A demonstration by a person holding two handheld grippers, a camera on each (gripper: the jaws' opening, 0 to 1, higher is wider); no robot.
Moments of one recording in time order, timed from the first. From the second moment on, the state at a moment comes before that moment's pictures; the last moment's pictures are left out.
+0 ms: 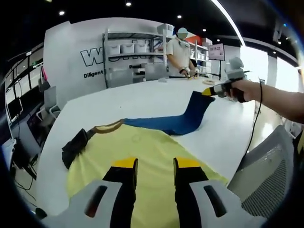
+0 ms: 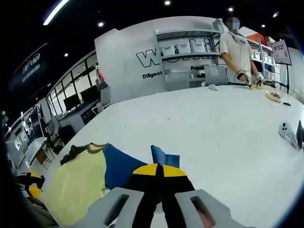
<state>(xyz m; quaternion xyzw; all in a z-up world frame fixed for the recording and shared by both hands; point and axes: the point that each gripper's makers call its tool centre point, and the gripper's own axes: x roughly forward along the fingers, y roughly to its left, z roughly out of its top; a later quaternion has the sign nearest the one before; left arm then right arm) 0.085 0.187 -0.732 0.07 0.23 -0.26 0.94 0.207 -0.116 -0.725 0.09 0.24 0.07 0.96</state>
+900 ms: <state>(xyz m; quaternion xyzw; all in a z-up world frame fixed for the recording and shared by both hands) 0.083 0.190 -0.735 0.06 0.23 -0.25 0.94 0.234 -0.014 -0.679 0.10 0.20 0.19 0.96</state>
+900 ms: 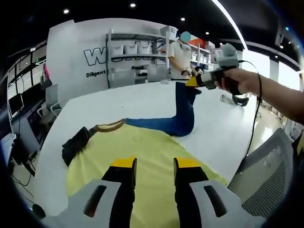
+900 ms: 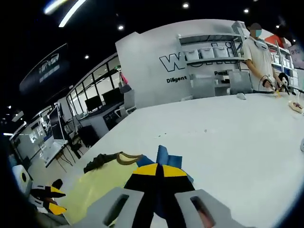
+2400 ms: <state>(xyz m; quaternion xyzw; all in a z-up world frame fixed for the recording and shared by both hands) 0.081 0.213 -0.737 0.05 0.24 -0.23 0.94 0.264 0.169 -0.652 0.08 0.18 0.36 0.91</state>
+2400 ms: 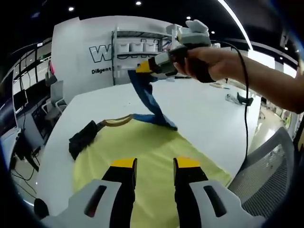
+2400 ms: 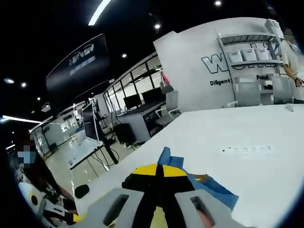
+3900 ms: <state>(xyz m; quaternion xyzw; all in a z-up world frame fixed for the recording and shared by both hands) 0.082 0.235 -0.742 0.04 0.25 -0.20 0.94 0.275 0.283 -0.799 -0.03 0.33 0.43 0.84</state>
